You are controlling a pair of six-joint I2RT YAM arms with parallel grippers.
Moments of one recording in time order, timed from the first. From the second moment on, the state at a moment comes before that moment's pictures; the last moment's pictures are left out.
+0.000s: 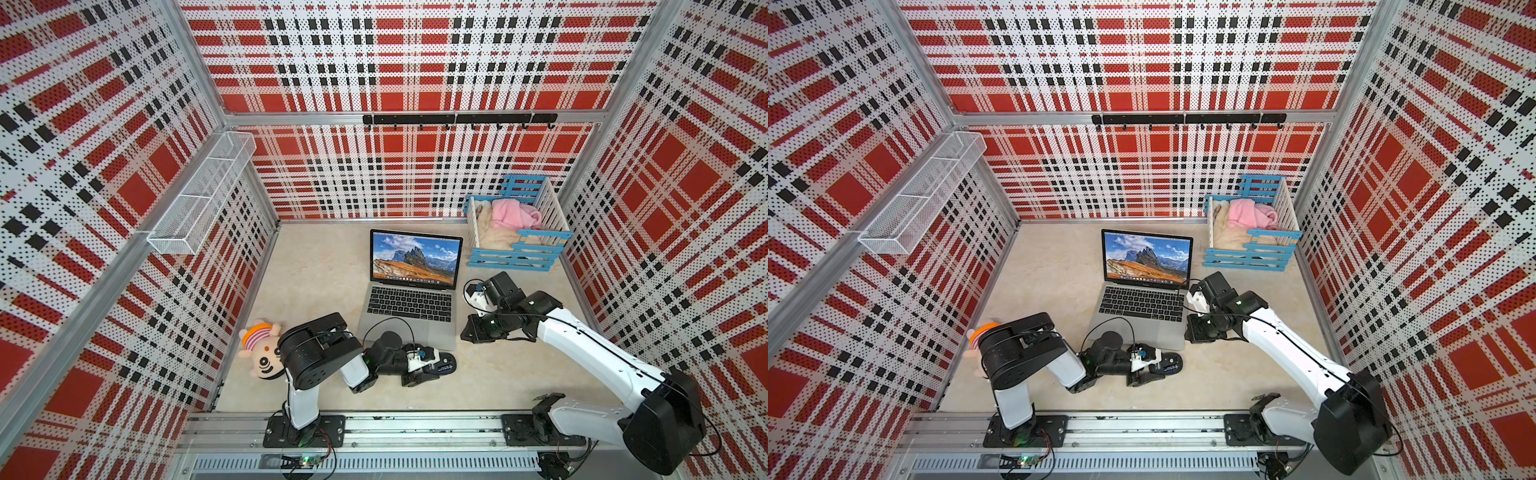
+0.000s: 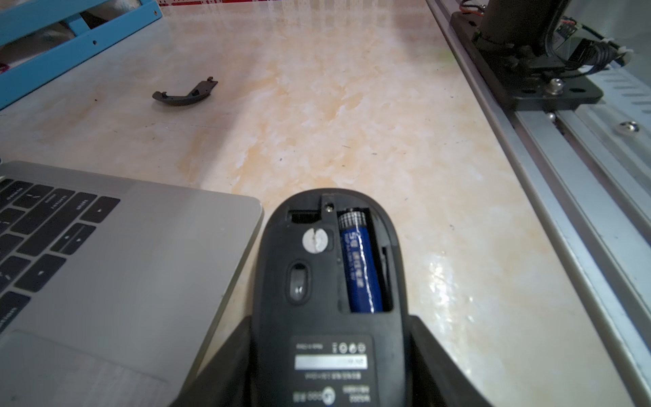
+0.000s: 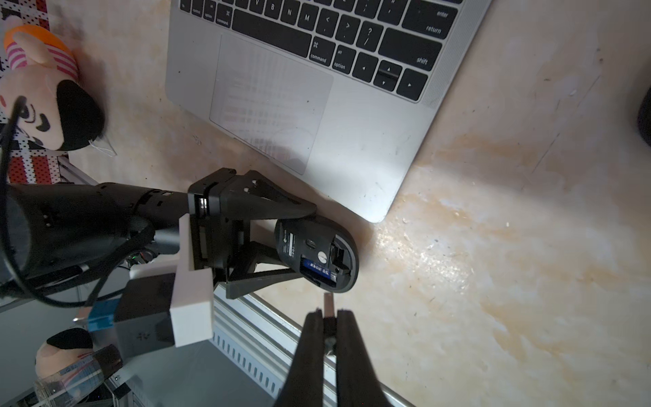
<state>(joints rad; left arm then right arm) -0.92 1.87 0.35 1.03 0.48 0.31 0.54 1.23 0.93 -0.89 -0.37 0.37</state>
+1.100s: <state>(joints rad) -0.96 1.76 0.38 0.81 0.40 0.30 0.72 1.46 0.93 -0.83 -0.32 0.45</state>
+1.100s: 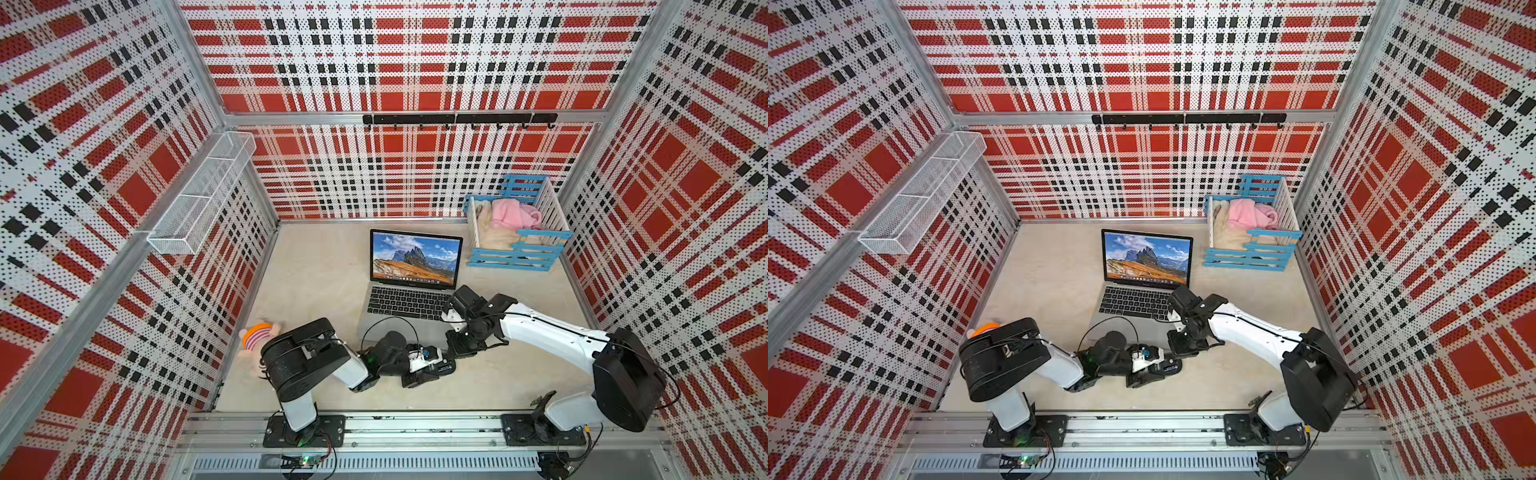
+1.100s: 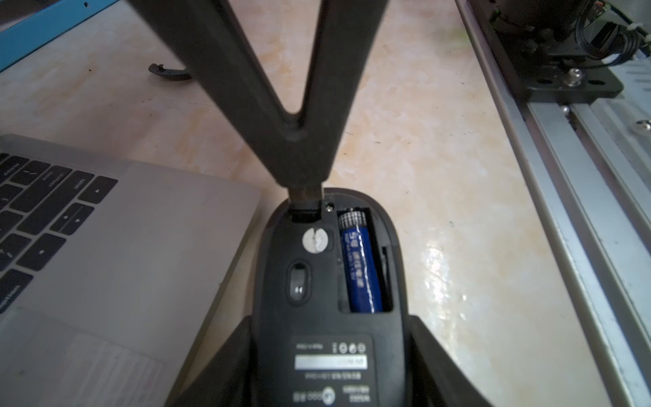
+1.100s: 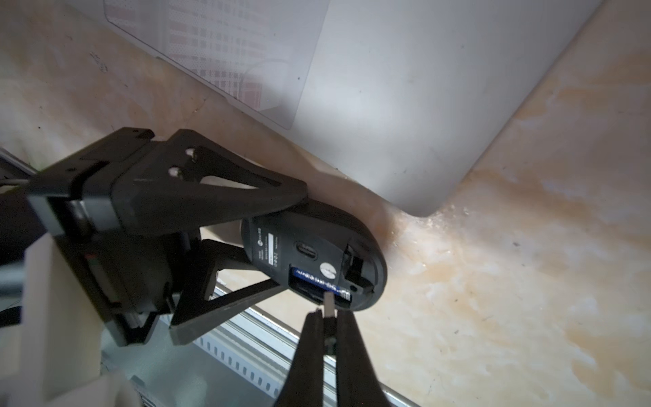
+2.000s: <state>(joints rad) -0.95 1.75 0.40 0.76 0.41 0.35 0.69 1.53 0.91 -0.78 -0.32 0.42</state>
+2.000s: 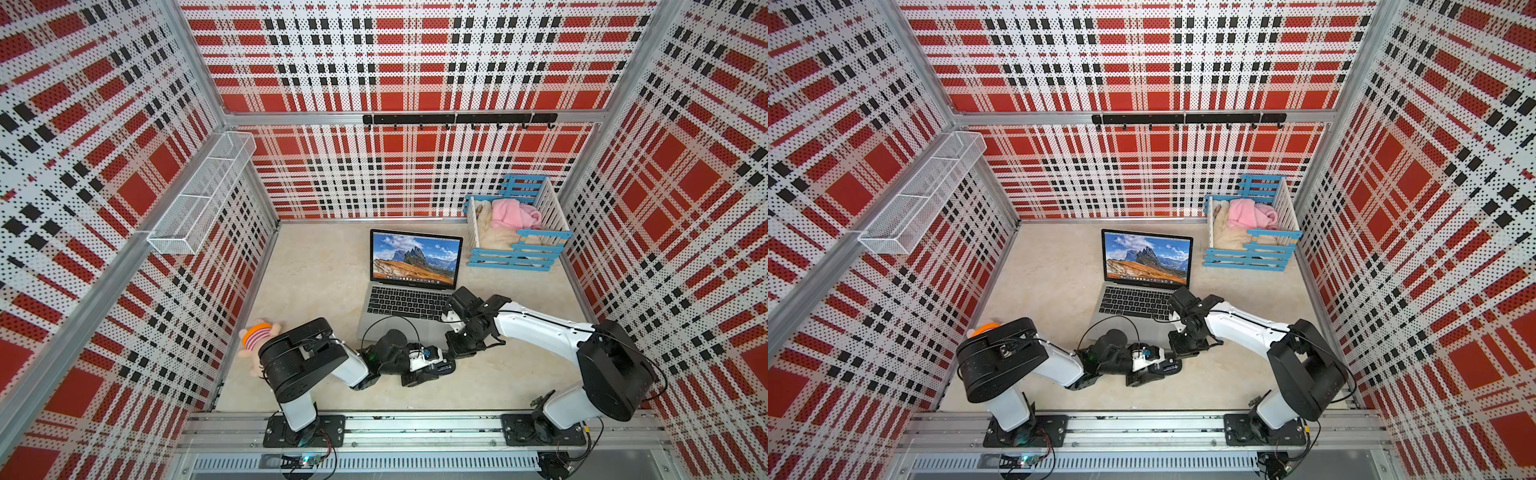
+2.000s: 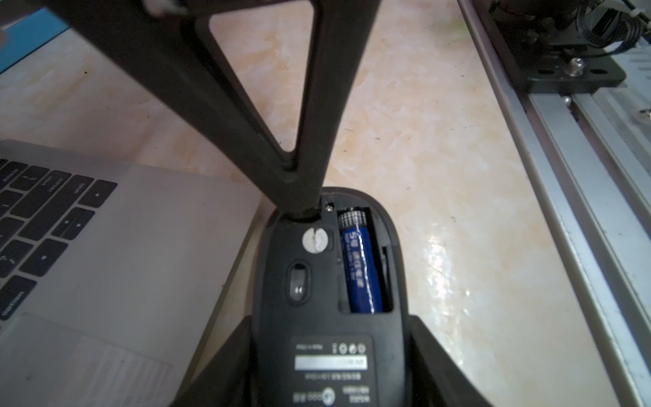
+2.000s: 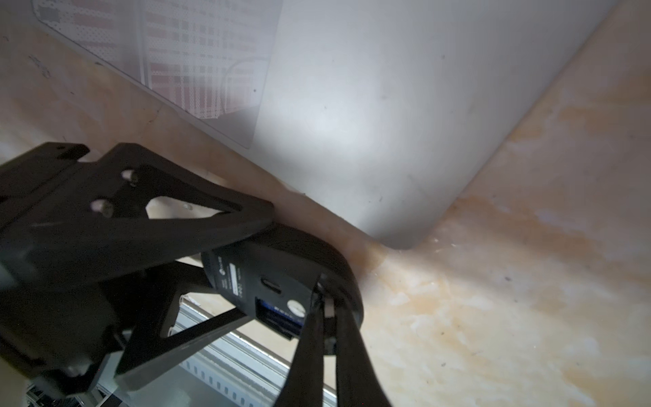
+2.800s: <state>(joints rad) -0.94 1.75 0.42 0.73 0.43 0.35 0.68 1.55 0.91 -0.76 -0.35 0.42</state>
